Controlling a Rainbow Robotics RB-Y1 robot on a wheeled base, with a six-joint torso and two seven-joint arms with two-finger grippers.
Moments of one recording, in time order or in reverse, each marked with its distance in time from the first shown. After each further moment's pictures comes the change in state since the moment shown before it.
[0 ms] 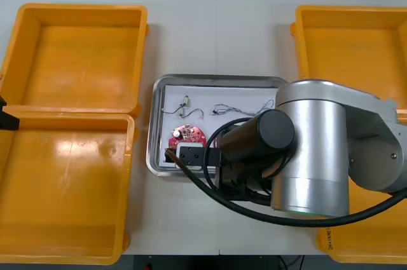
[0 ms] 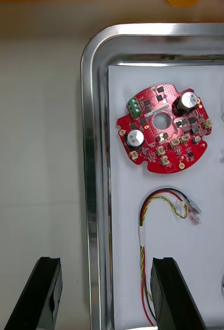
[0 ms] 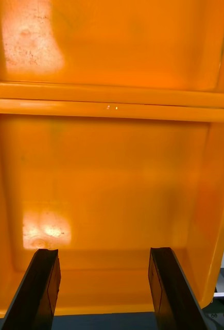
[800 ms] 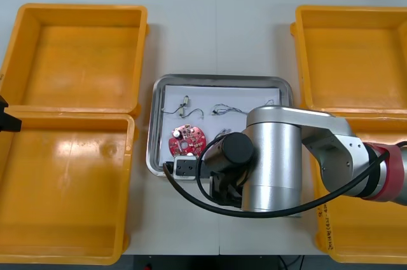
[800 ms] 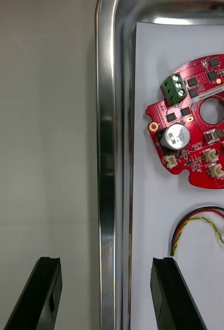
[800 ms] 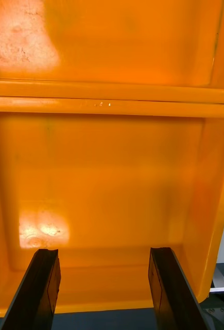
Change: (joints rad) right arm -0.022 0.042 0.167 0.194 0.078 -0.127 0.001; left arm 0.000 0.000 0.000 -0.004 0.017 0.000 0.000
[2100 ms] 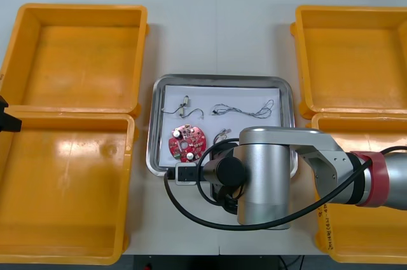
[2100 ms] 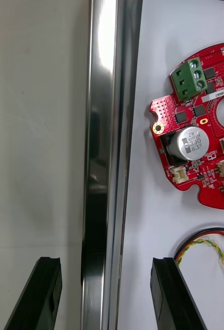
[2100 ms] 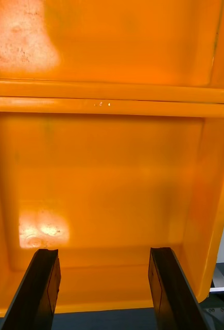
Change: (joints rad) right arm -0.018 0.001 0.124 0.085 0.131 -0.110 -0.001; left arm 0.000 0.000 0.000 -0.001 0.001 0.000 0.000
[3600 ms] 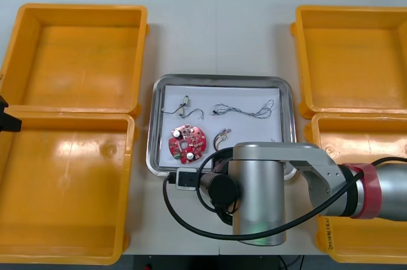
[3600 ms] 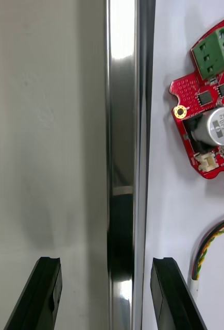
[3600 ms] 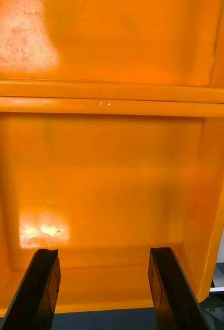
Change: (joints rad) right arm 0.033 0.038 0.031 0.000 0.083 0.064 -0.095; left arm 0.000 0.000 0.000 0.000 0.000 0.000 -0.001
